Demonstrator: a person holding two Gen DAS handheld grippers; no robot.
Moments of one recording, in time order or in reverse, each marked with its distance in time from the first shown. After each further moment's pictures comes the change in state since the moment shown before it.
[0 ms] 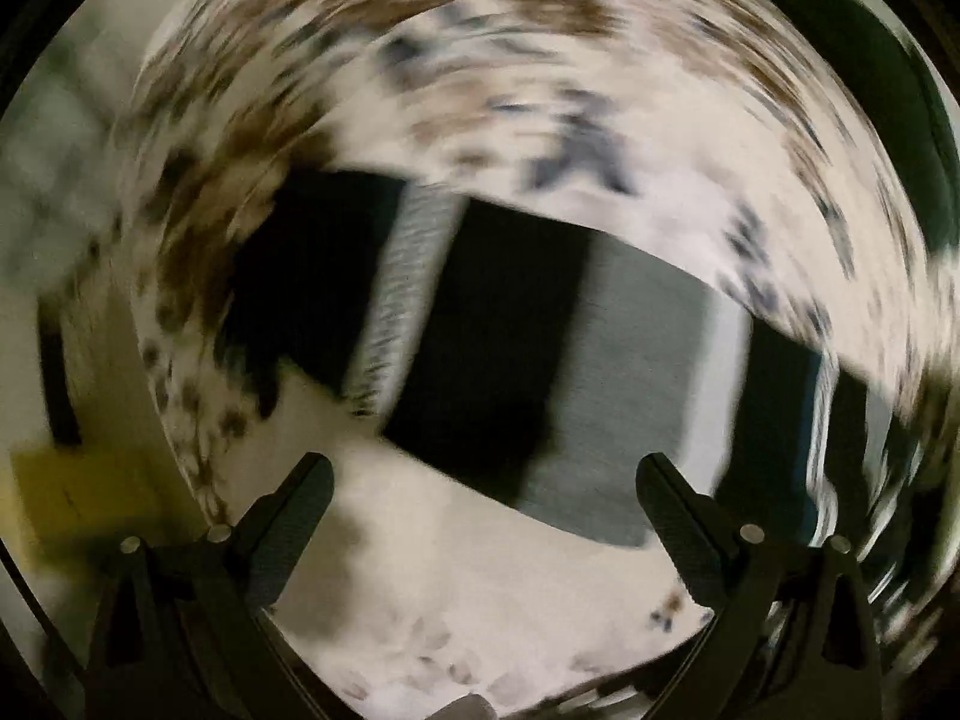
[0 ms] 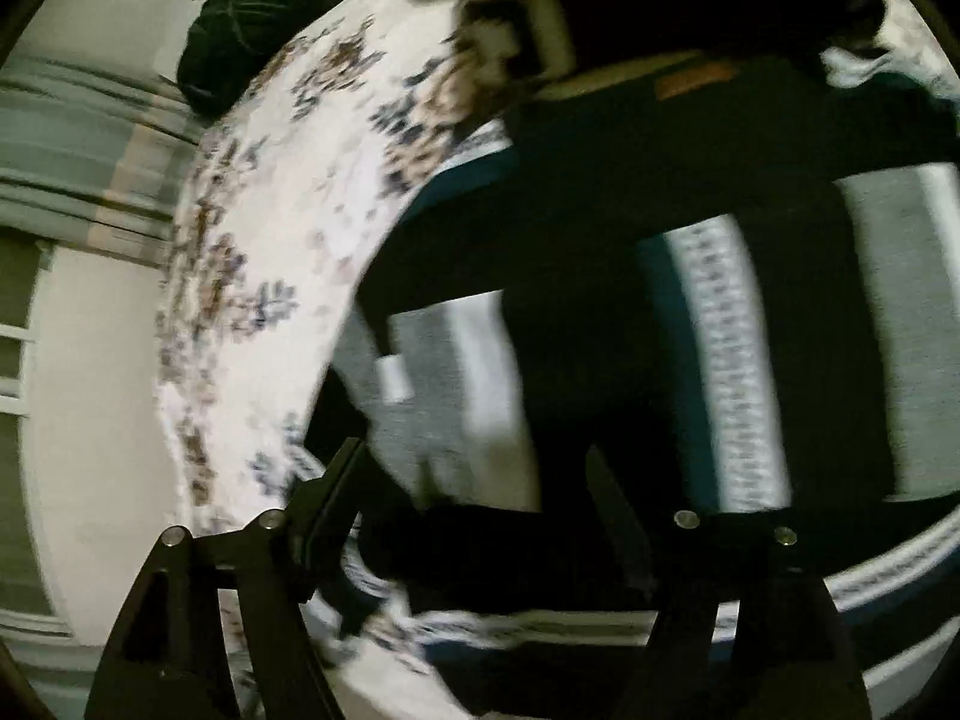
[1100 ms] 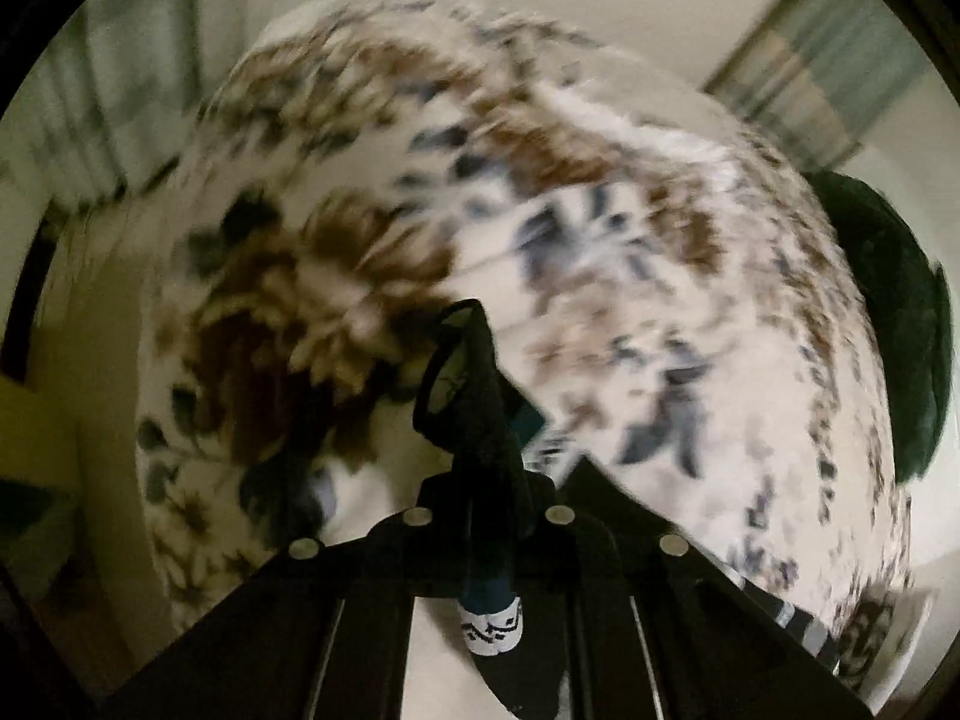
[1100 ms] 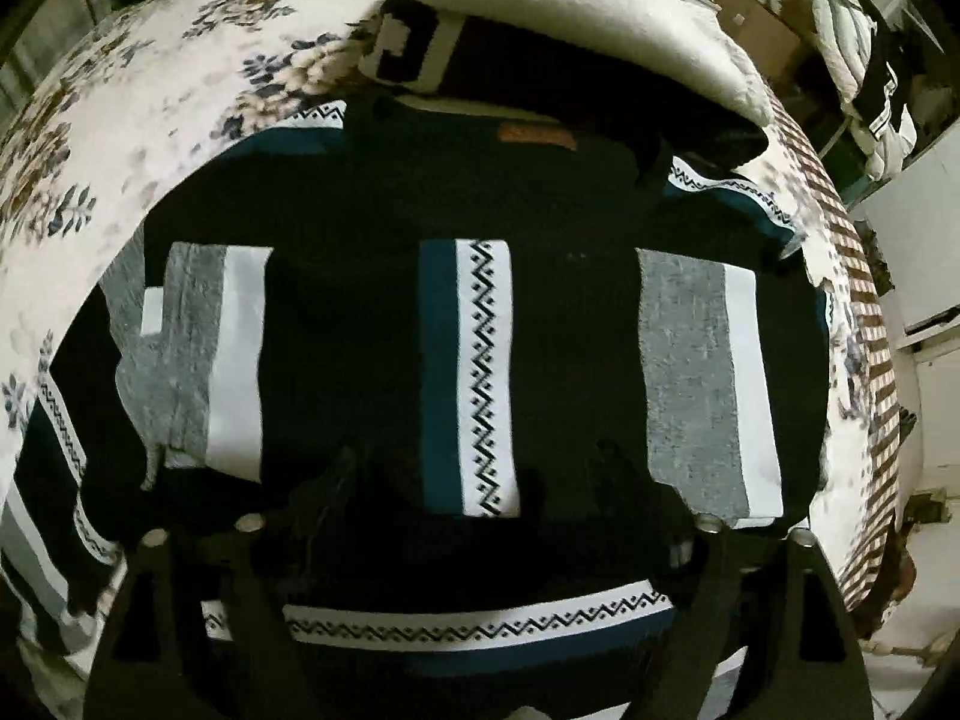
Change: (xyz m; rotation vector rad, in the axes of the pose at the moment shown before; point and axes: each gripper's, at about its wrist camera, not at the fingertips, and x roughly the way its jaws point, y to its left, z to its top) left arm -0.020 0.047 0.061 -0.217 -0.341 -0.095; right arm -0.001 0.003 -0.024 -0.251 -0.077 -0.632
